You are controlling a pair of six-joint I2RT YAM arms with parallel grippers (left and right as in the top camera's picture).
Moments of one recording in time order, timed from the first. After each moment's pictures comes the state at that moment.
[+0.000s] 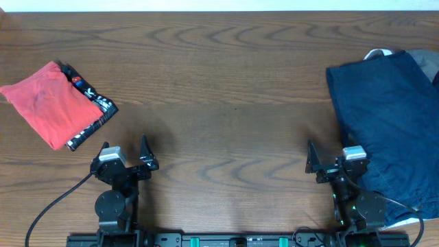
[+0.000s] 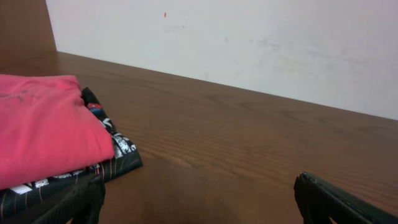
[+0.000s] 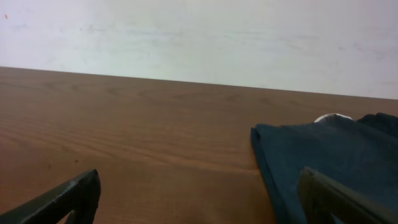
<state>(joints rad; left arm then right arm) 0.02 0.02 0.03 -0.12 -0.08 -0.19 0.10 0.01 0.01 -0.07 -0.05 0.00</state>
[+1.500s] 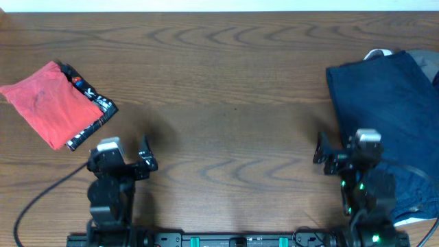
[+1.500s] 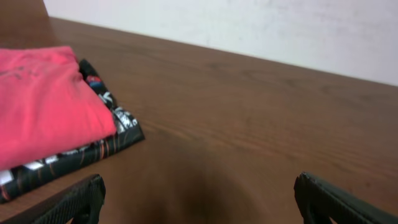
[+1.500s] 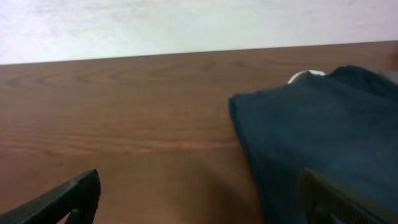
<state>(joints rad) 0.02 0.27 0.28 -0.34 -0.06 -0.19 0.10 0.41 0.33 -0.23 0.08 0.12</state>
